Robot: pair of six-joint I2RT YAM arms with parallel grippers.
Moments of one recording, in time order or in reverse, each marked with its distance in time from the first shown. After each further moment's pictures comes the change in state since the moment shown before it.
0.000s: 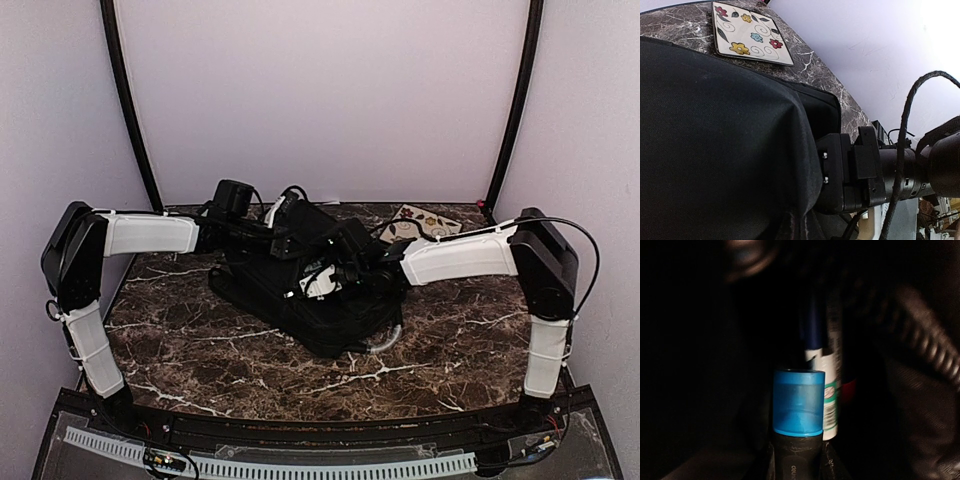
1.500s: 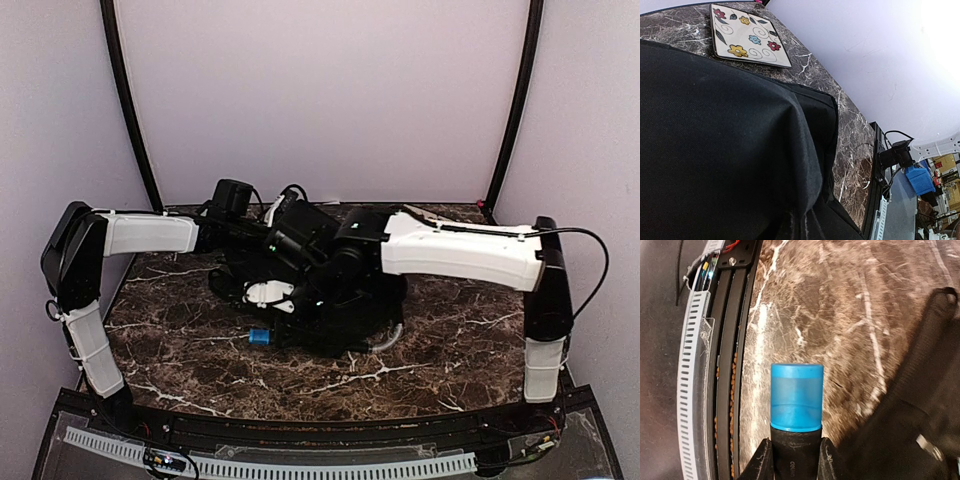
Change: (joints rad) left arm 0.006 0.000 0.000 0.010 0.007 0.000; right arm 0.275 0.081 0.529 -0.777 -0.600 0.906
